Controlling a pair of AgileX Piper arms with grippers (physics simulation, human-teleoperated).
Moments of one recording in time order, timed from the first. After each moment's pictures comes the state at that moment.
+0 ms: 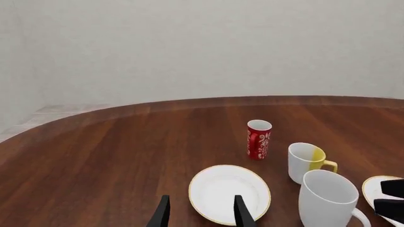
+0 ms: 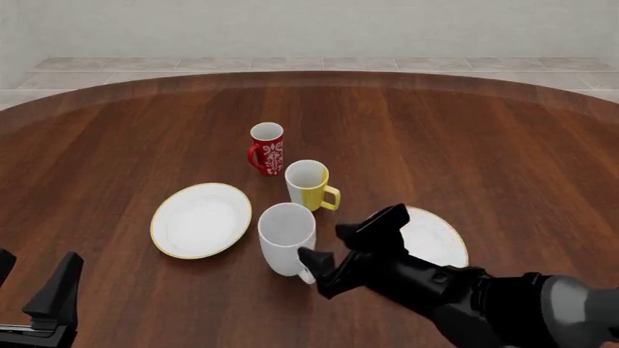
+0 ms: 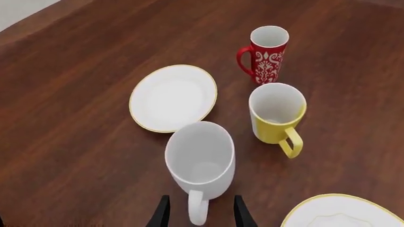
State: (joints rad) left arm -0.05 0.00 -0.02 0.00 0.01; right arm 0.79 1.52 -0.51 -0.53 0.15
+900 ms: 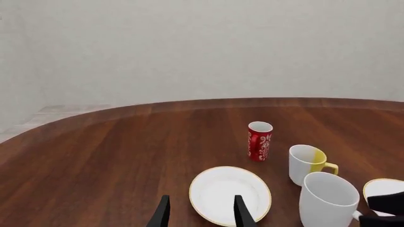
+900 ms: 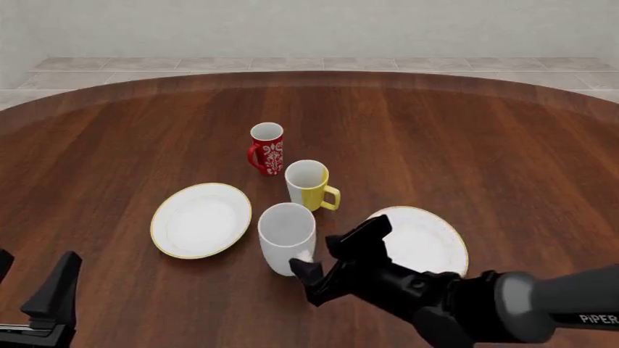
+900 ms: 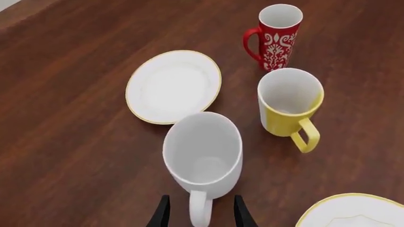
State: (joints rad) left arm -0.04 0.00 -0.02 0.00 0.01; right arm 0.81 1.66 -0.53 -0.60 0.16
